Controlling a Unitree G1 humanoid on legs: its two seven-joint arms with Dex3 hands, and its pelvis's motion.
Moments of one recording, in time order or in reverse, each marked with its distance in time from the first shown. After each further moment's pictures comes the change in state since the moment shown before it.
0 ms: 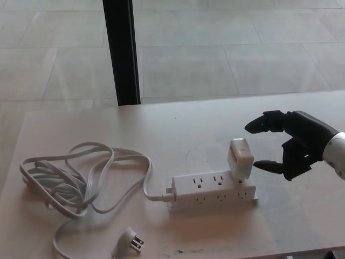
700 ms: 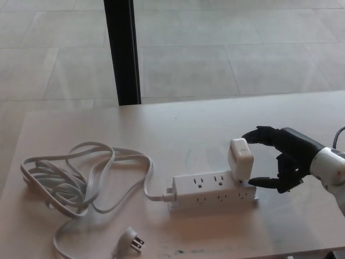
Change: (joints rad) left_arm 0.000 0.005 -0.020 0.006 -0.020 0.000 -0.007; right_arm 0.000 0.092 -0.013 0.192 -0.127 -0.117 -0.025
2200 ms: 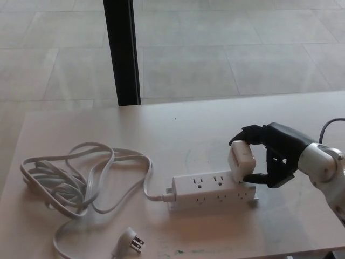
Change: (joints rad) left_arm 0.009 -0.001 -0.028 -0.007 -0.008 -0.001 -0.002; right_arm -0.054 0.064 -0.007 0.102 -0.111 -0.126 -0.009
